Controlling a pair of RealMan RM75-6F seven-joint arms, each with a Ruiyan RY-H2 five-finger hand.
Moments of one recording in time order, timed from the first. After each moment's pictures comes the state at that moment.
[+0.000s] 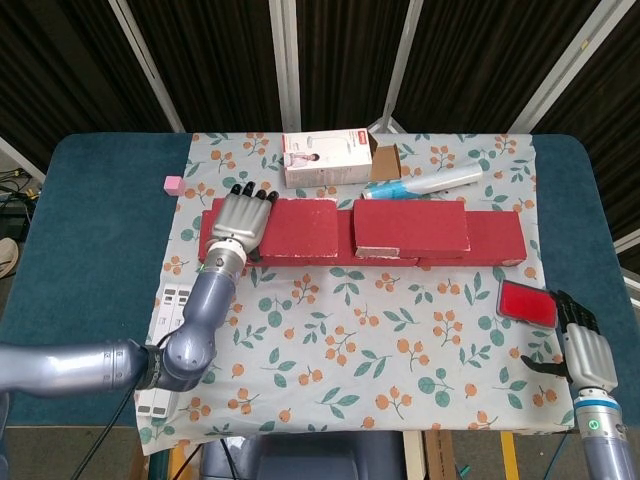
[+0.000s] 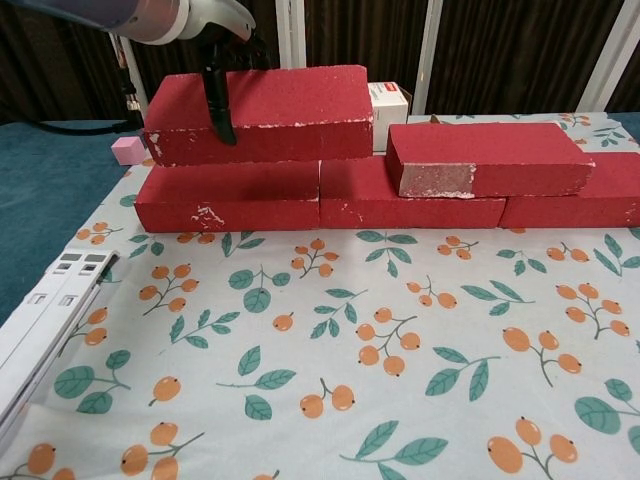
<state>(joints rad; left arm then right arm) -1.19 -1.46 -0.59 -1.66 -0.04 1.09 1.35 0.15 -1.20 0.12 -1.59 -1.16 1.22 0.08</state>
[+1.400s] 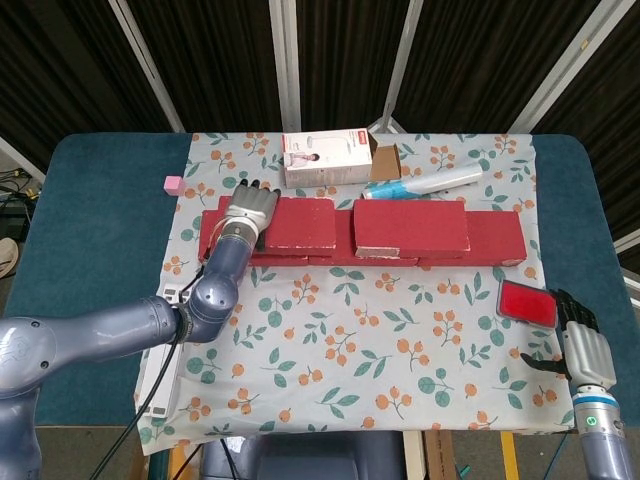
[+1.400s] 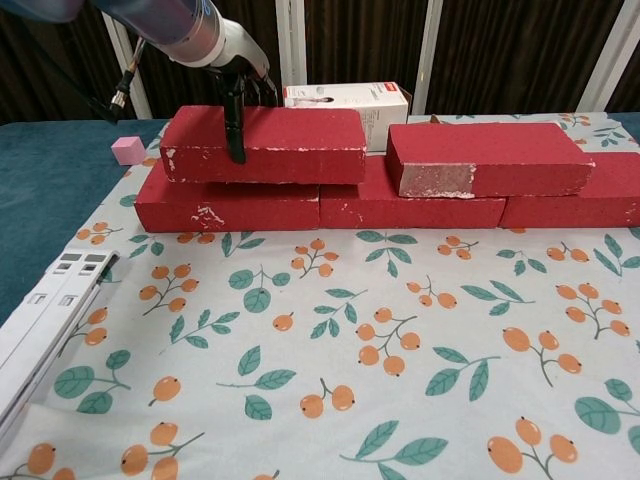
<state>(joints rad) -1.45 -1.49 -0.35 -1.27 -0.38 0.80 1.34 0.15 -1.21 0.13 -1.58 -1.15 1.21 0.07</state>
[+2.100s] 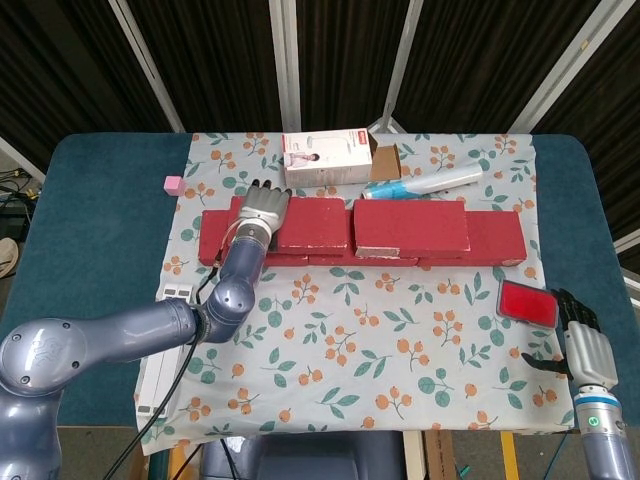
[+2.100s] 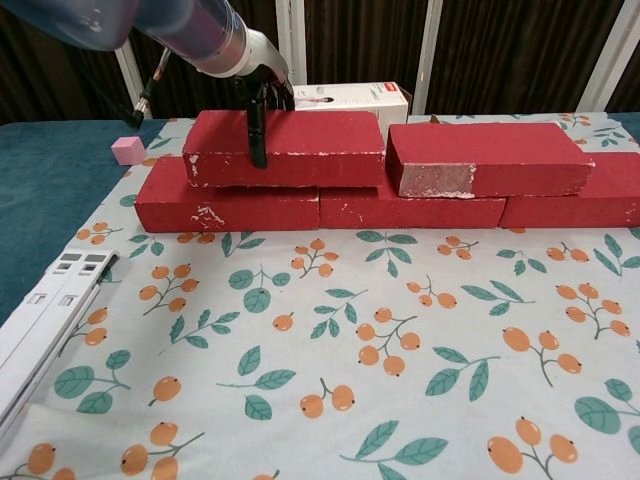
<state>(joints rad) -1.49 -1.56 -0.34 -1.19 -0.36 0.80 1.31 0.14 -1.21 0.13 -1.58 -1.16 1.21 0.09</state>
